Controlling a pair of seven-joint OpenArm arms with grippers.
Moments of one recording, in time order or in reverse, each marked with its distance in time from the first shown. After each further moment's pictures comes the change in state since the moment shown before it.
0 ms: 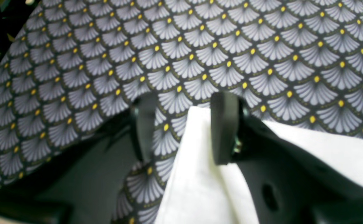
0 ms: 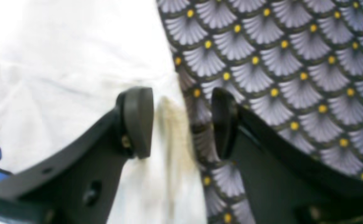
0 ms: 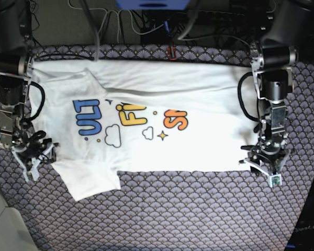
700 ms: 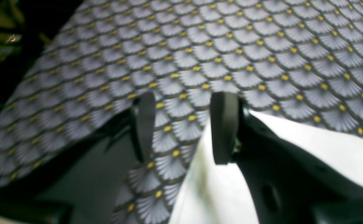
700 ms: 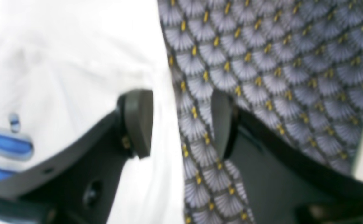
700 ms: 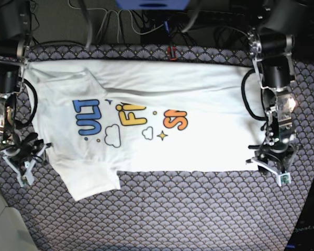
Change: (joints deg) left arm 5.6 0.1 -3.3 14.9 -0.2 -0.6 10.3; right arm -6.8 2.1 0.0 20.3 5.8 0.1 -13.8
